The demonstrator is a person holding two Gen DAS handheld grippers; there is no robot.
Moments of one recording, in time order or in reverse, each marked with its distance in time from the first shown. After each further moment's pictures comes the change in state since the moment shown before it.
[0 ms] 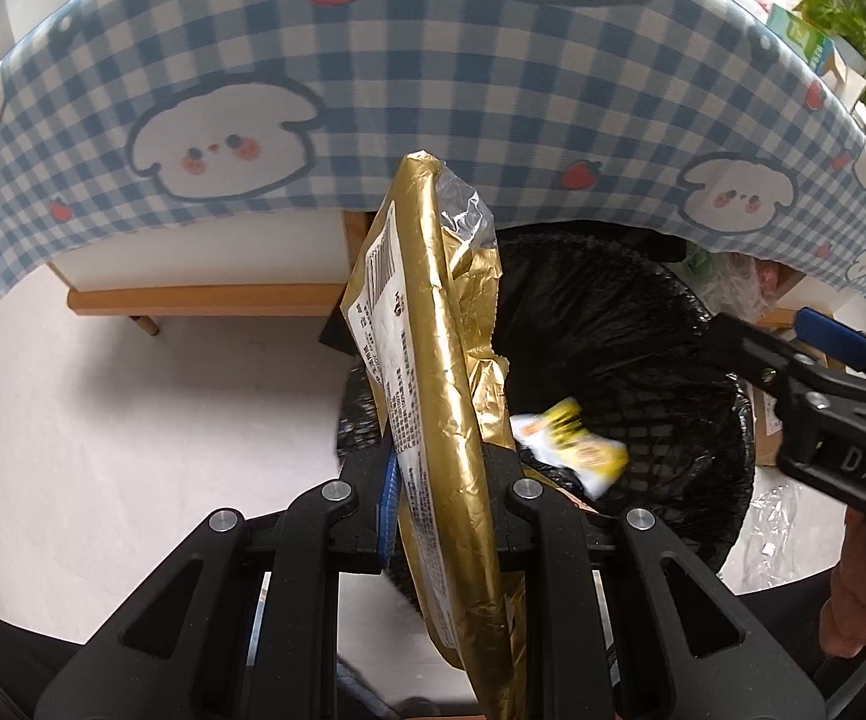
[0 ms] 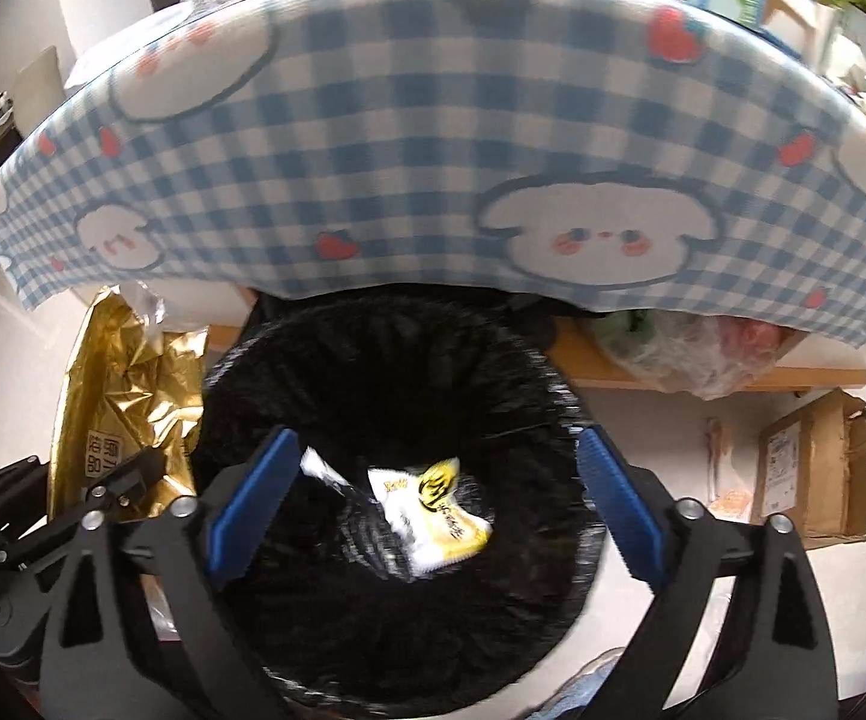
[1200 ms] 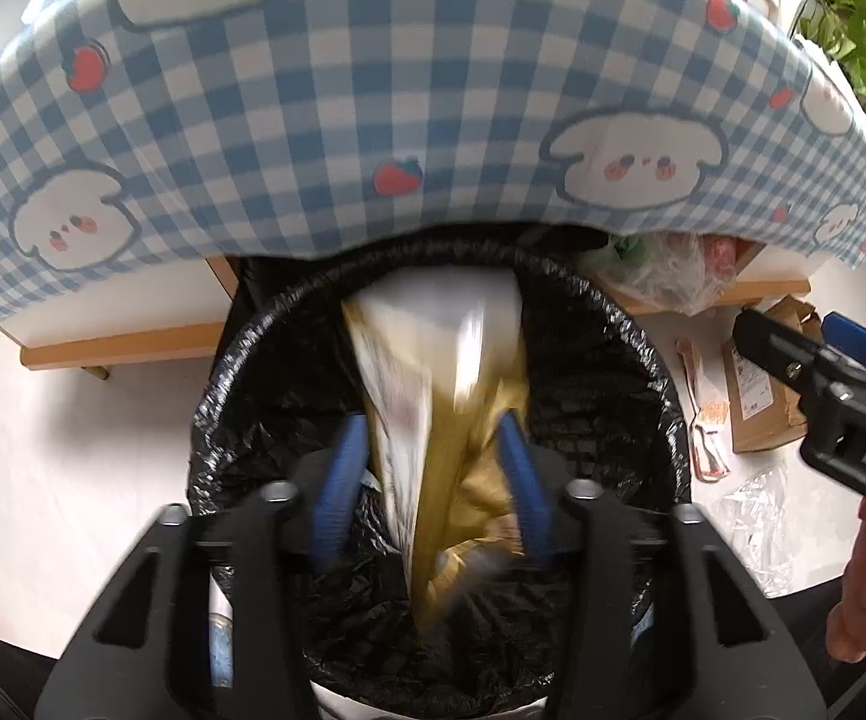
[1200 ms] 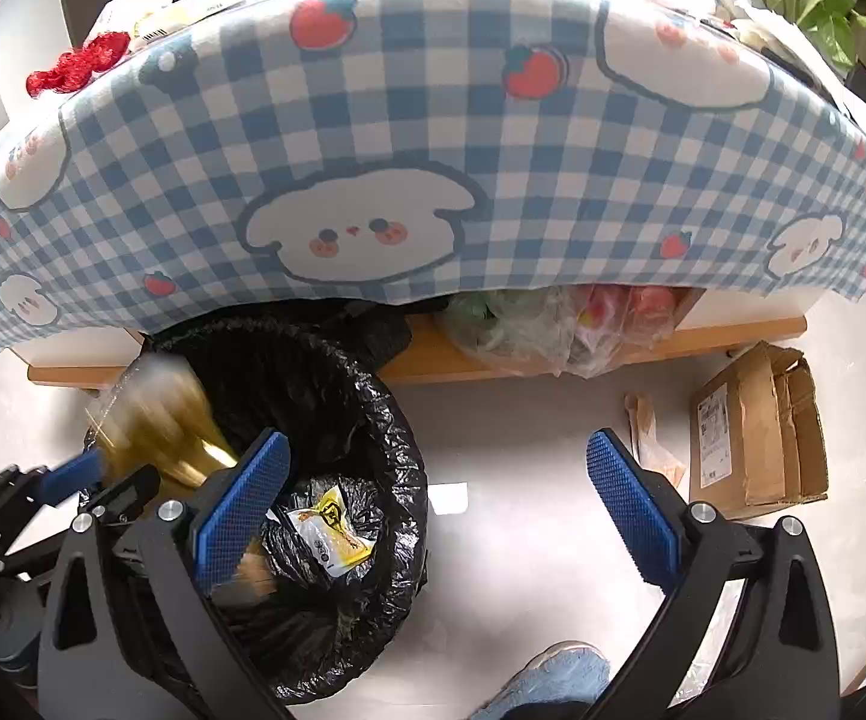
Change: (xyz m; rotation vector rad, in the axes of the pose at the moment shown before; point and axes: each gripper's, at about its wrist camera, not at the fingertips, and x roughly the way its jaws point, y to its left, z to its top) left arm 0.012 -0.085 0.013 0.101 -0.017 -0.032; right arm -0.014 -0.090 -0.009 0.130 -0.019 -0.113
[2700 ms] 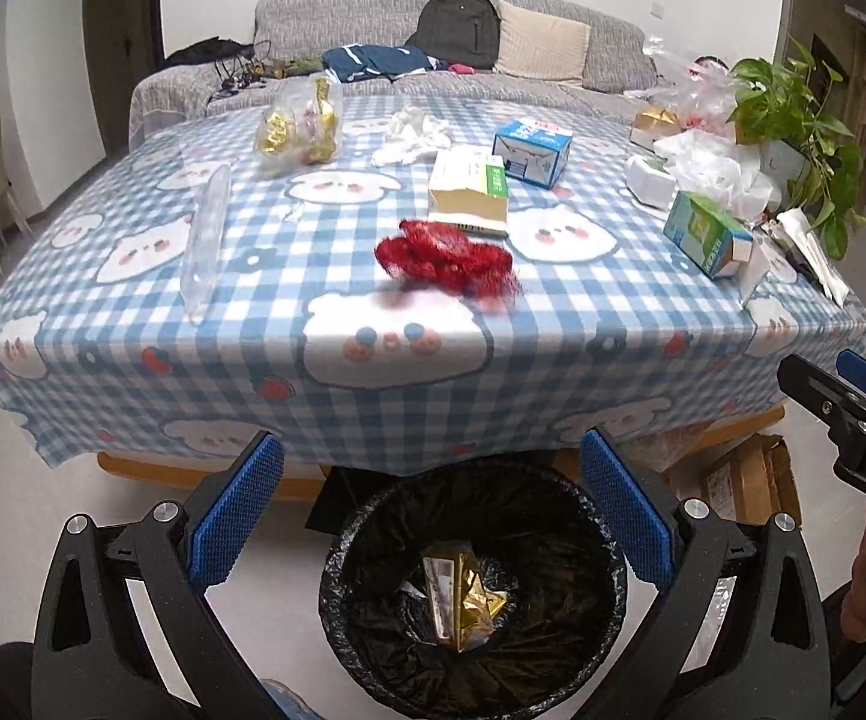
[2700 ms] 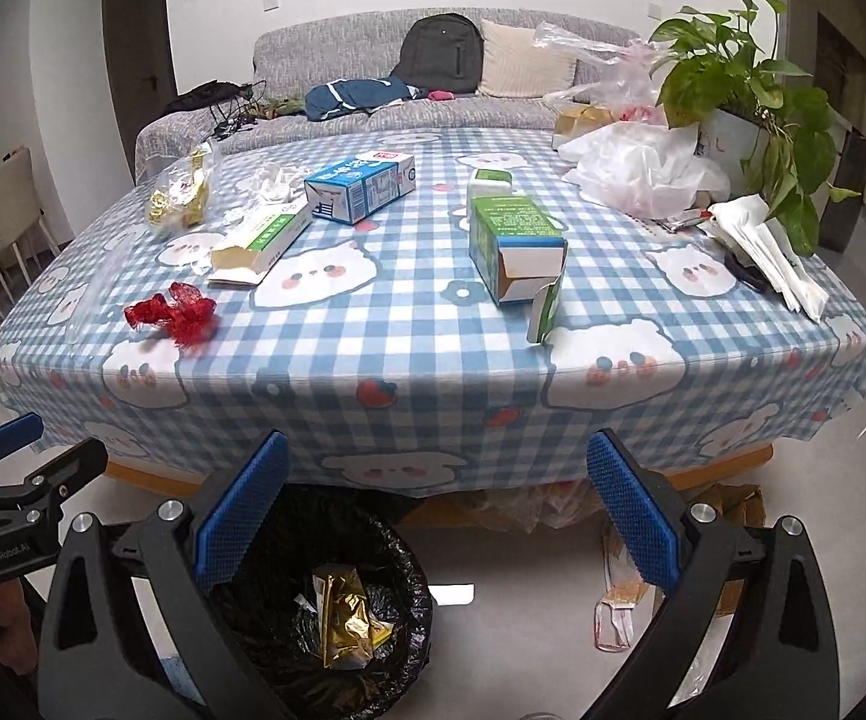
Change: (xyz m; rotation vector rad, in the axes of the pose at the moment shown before) left arm -0.140 0.035 0.093 -0.045 -0.247 0.030; right arm -0.126 -0.008 0.093 -0.030 -0.245 0.038
